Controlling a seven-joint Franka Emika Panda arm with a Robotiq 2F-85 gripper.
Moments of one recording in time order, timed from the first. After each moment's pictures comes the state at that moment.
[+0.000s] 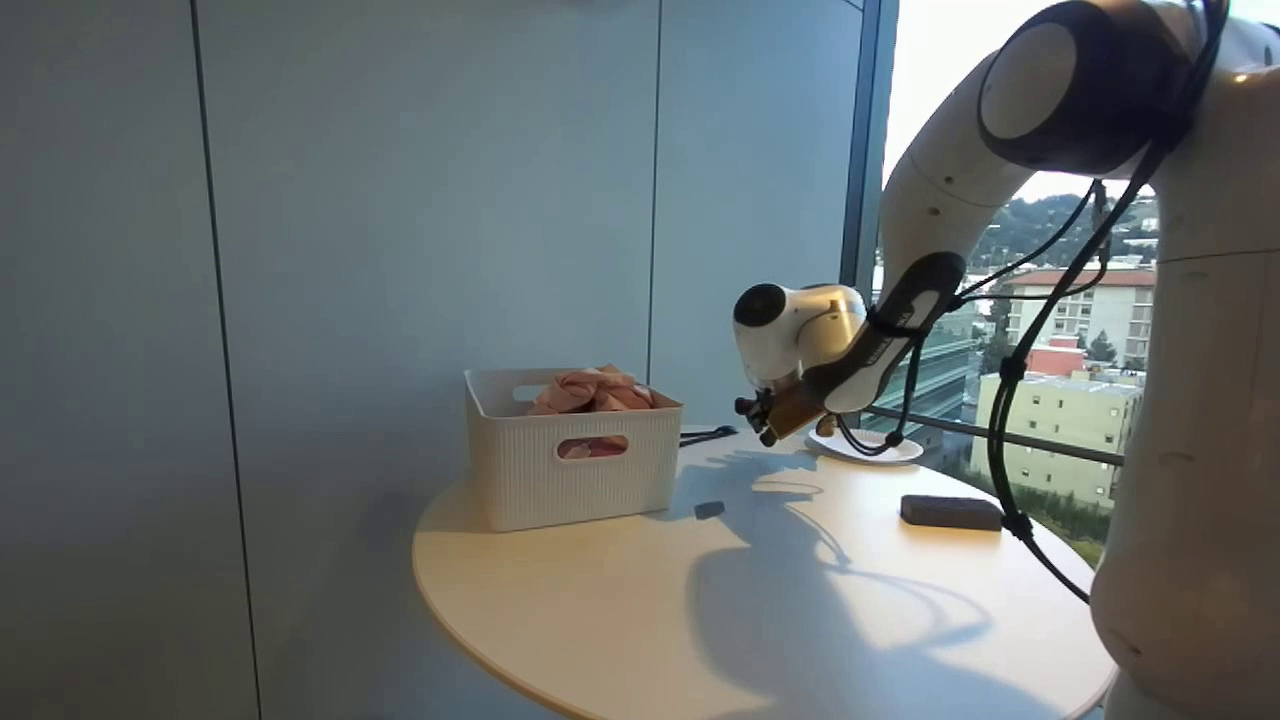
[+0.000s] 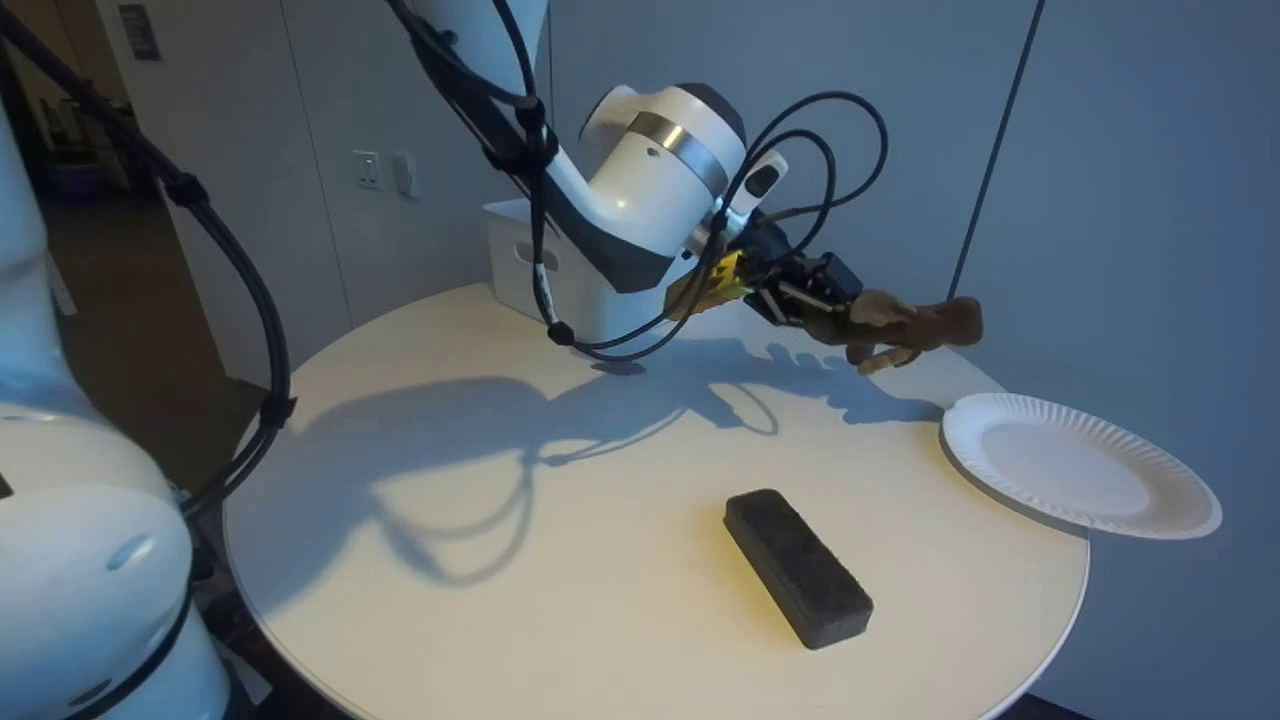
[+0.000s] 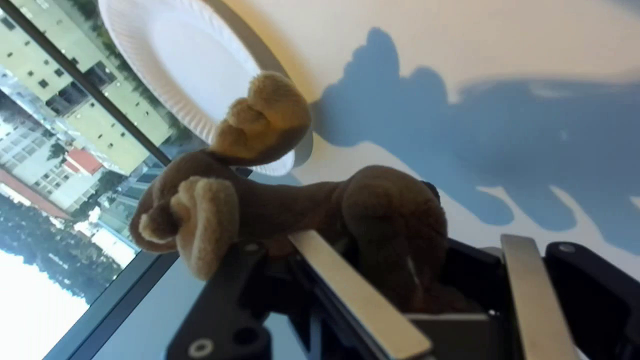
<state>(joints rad) -0.17 0.05 -0.31 -2.20 -1.45 2.62 1.12</state>
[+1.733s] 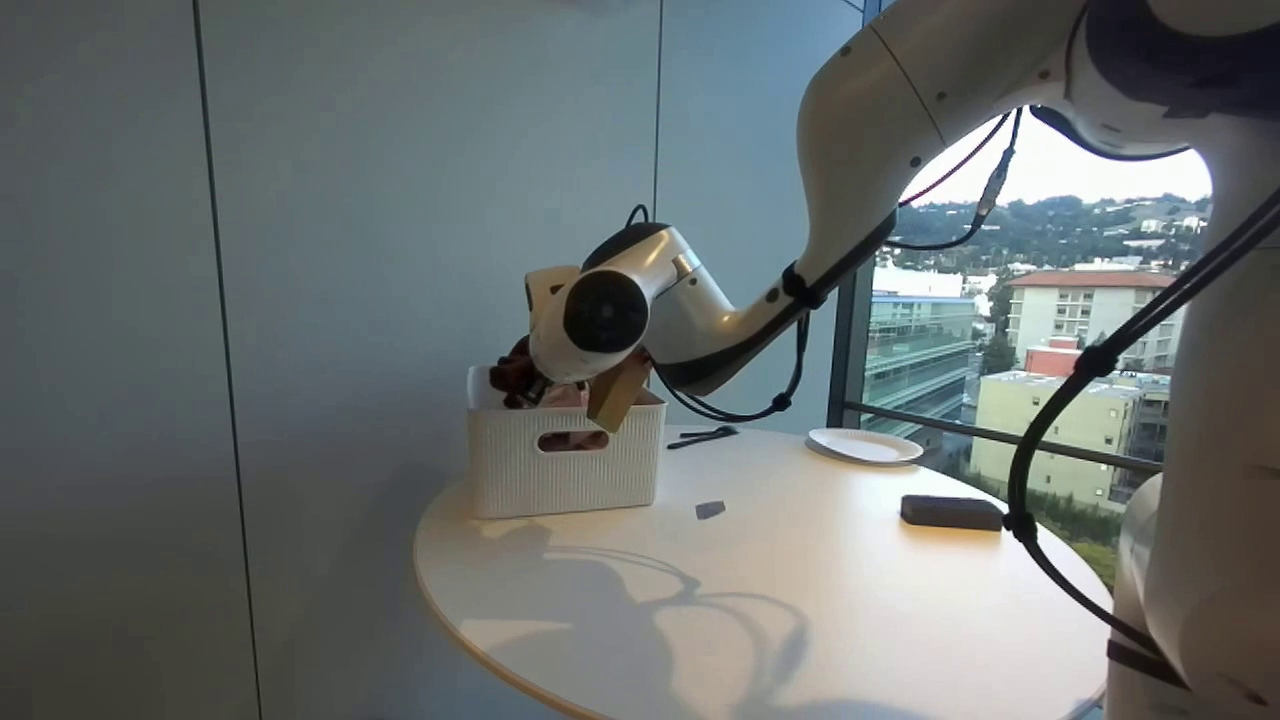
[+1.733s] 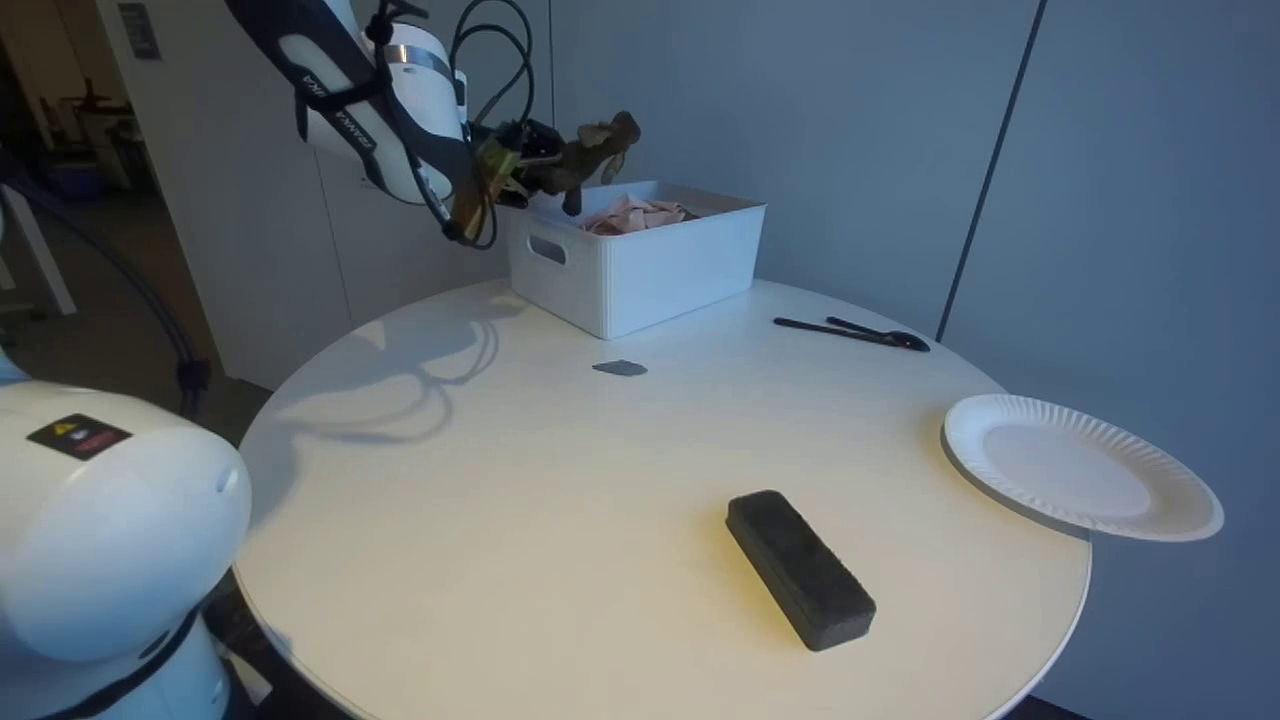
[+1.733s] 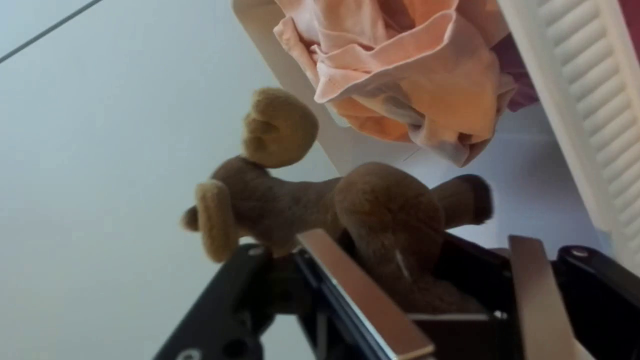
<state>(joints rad) 0.18 -0.03 0.08 -2.18 -1.92 2.47 1.20</state>
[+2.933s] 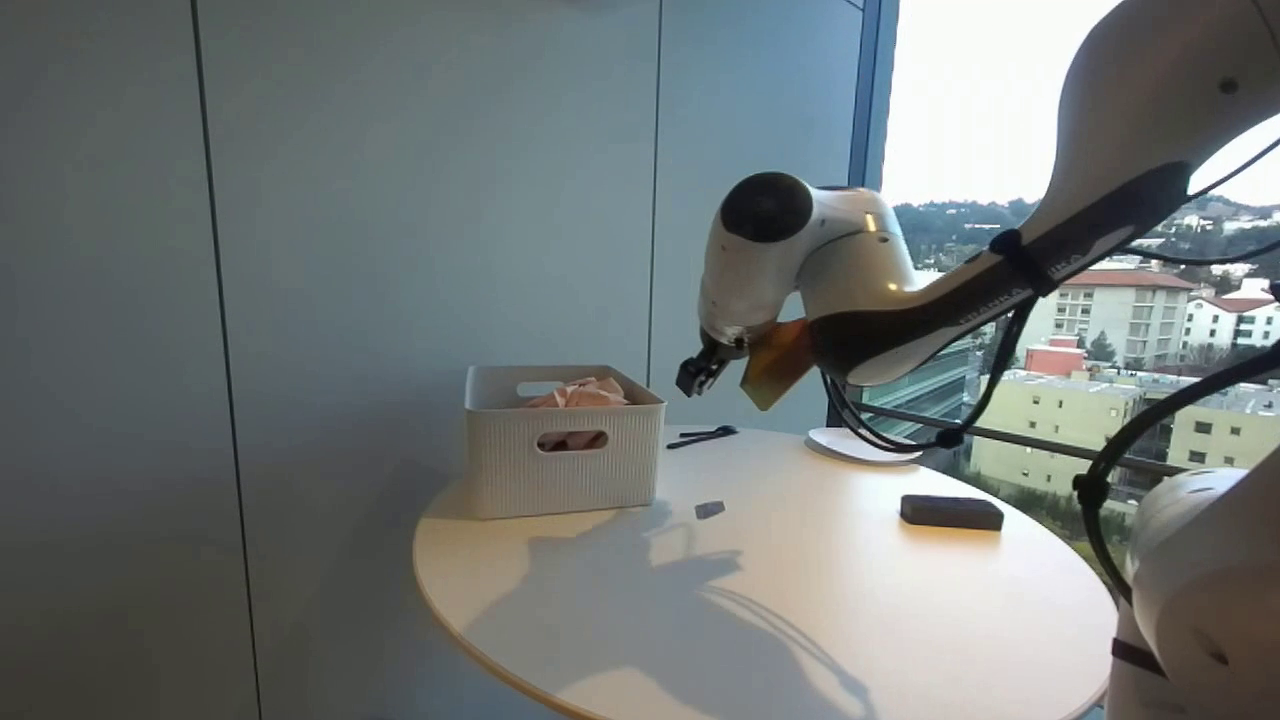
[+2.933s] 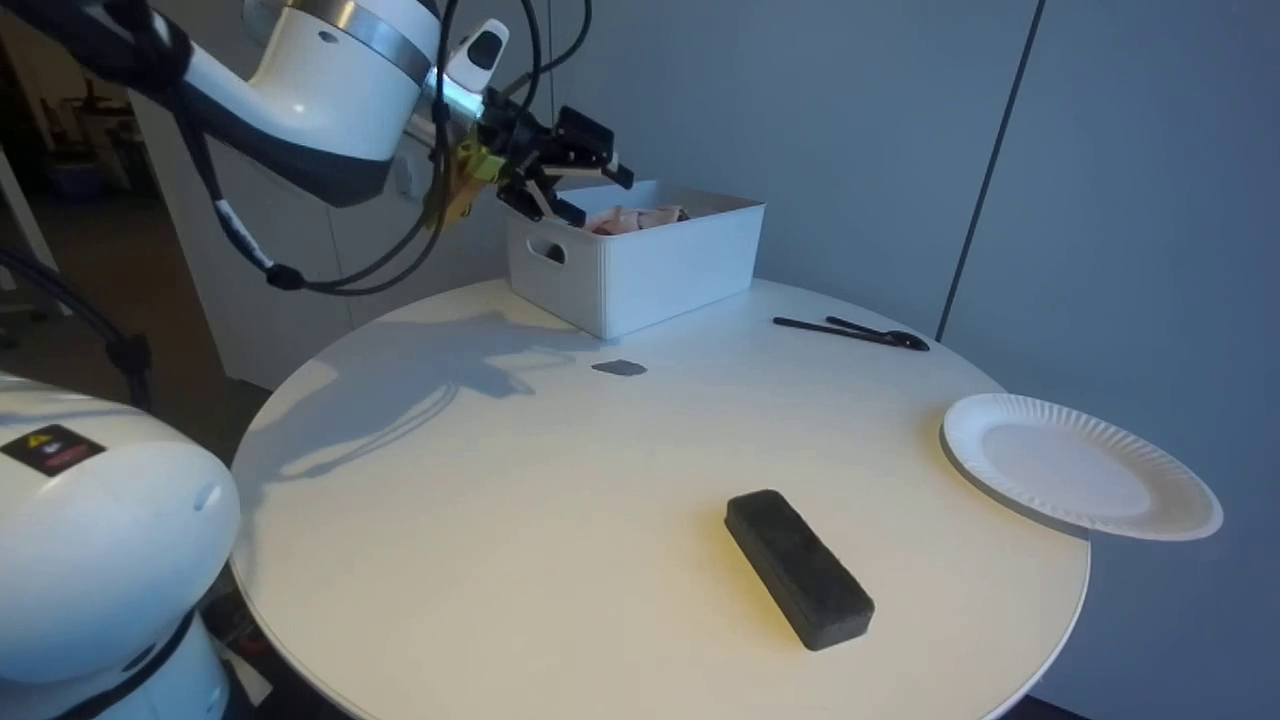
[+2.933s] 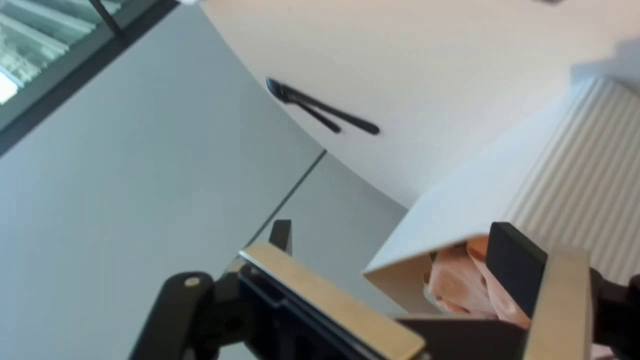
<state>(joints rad) 0.09 -0.57 -0.06 -2.62 -1.34 2.41 0.93</state>
